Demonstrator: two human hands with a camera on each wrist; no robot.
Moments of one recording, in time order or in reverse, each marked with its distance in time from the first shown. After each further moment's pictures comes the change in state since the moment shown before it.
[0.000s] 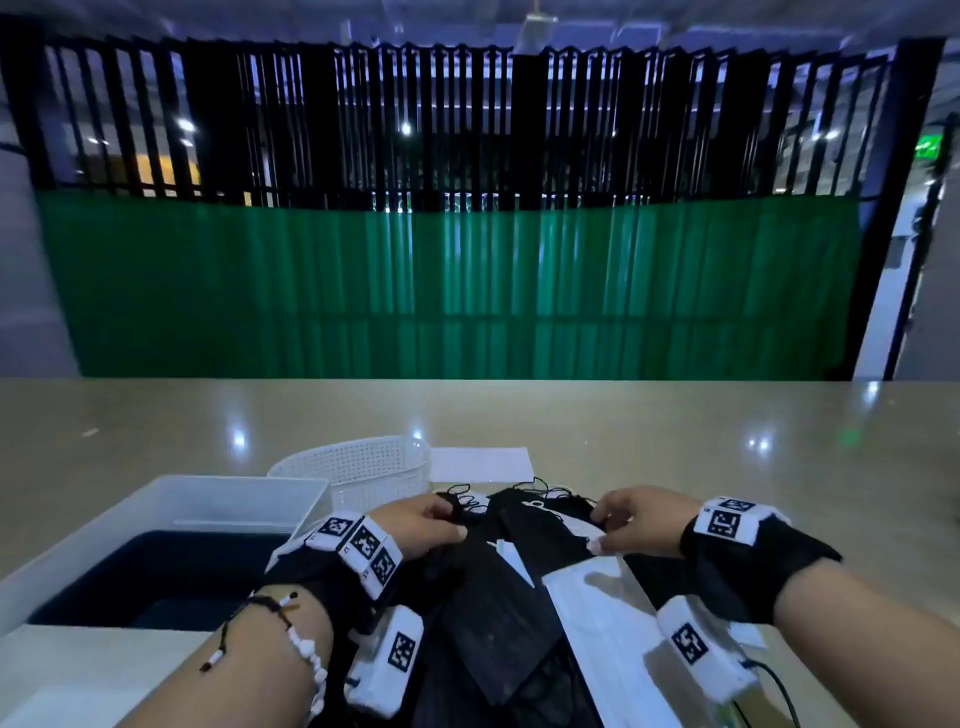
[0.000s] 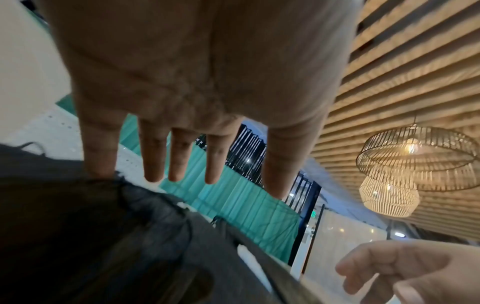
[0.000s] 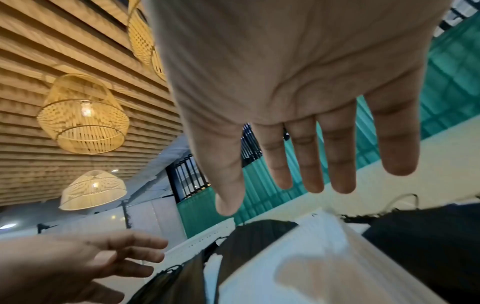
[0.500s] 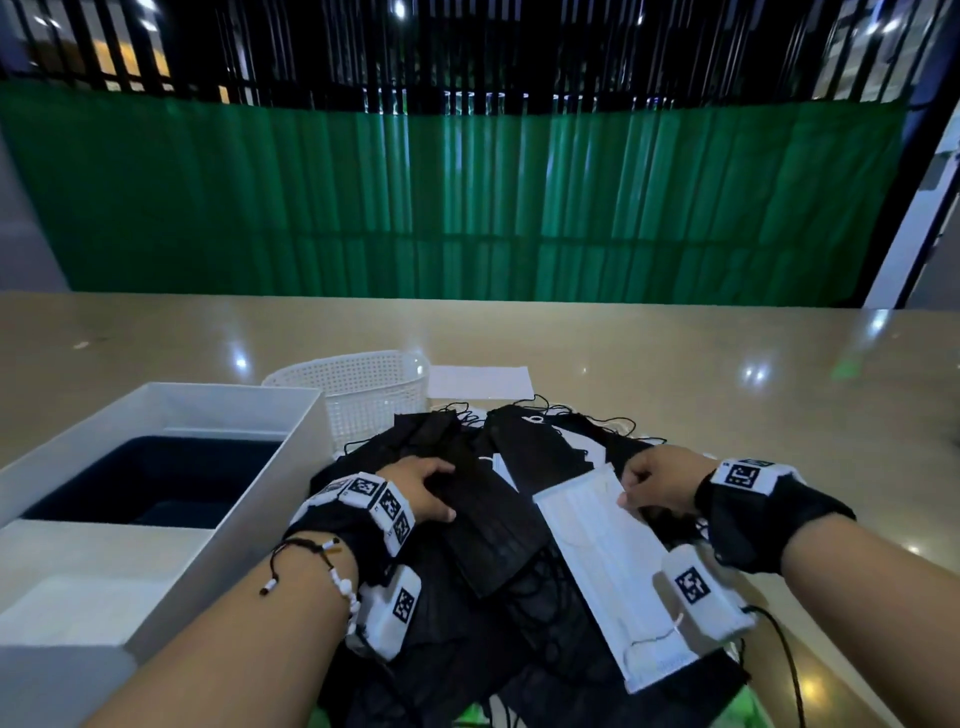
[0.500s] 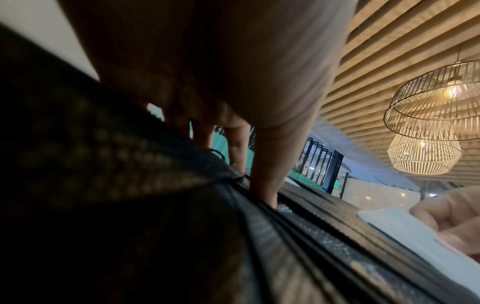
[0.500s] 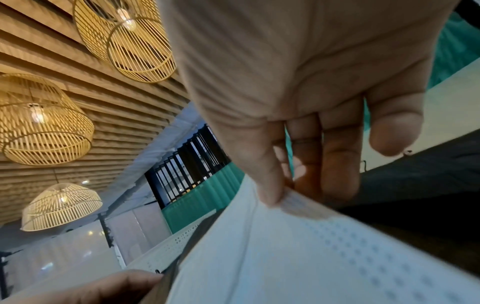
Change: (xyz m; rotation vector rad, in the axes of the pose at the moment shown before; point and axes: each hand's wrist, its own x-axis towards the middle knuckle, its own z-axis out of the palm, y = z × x) left_hand 0.009 -0.031 0.048 0.134 -0.097 -0.056; right_hand -0.003 0.025 0.034 -0.023 -0.063 0.132
